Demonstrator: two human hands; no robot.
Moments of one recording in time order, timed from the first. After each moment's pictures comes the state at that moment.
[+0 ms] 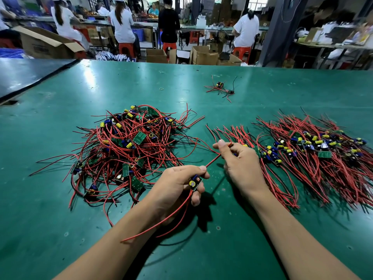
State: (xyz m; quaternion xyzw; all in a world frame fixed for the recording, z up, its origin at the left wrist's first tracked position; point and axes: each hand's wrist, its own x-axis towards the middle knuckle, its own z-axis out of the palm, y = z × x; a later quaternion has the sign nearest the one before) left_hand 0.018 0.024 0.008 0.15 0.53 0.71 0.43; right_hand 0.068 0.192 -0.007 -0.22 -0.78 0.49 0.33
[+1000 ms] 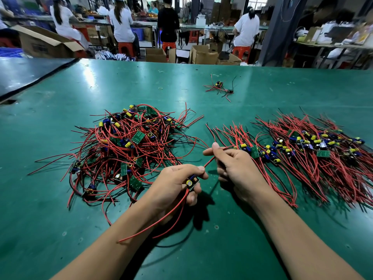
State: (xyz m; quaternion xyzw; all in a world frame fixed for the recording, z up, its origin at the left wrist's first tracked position) left_hand 0.016 0.023 0.006 0.15 0.55 0.71 0.42; right_hand 0.073 0.181 -0.002 -0.20 -0.63 0.73 0.17
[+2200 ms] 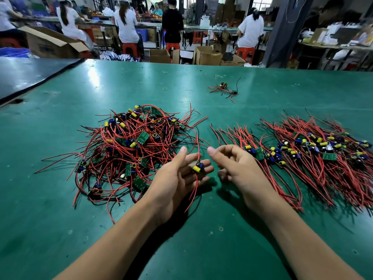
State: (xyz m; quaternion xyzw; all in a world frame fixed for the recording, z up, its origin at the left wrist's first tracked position) left_hand 0.014 0.025 0.015 0.07 0.46 0.79 0.41; right_hand 0.086 0.166 0.013 -0.19 -0.67 0.70 0.19
